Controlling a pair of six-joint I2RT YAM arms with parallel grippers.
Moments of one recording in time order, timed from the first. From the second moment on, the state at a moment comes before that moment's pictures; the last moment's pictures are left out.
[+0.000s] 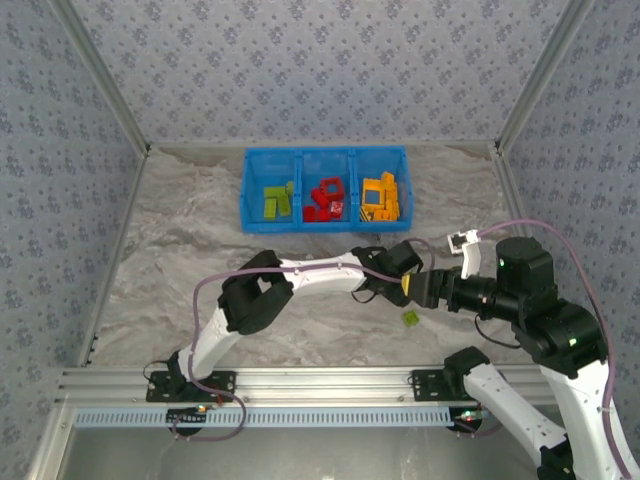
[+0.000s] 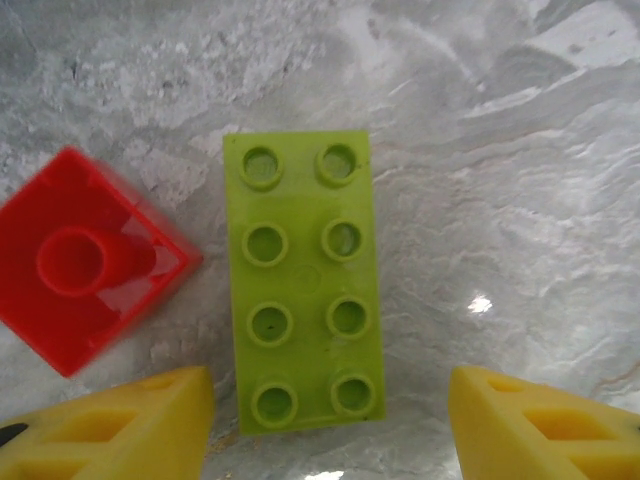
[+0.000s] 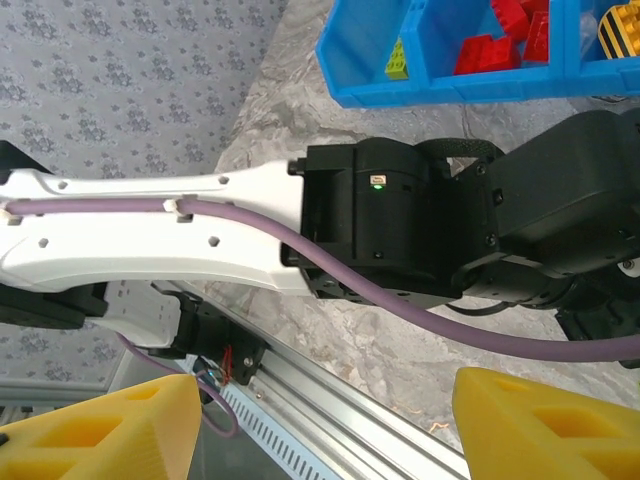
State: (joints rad) left arm -1.16 2.26 1.74 -0.52 -0.05 -0.38; right arm 0.41 0.64 1.21 -1.15 -0.49 0.47
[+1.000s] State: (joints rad) left arm -1.21 2.17 1.65 -0.58 -0.21 -0.35; right arm 0.41 0.63 1.16 -1.11 -0.48 0.47
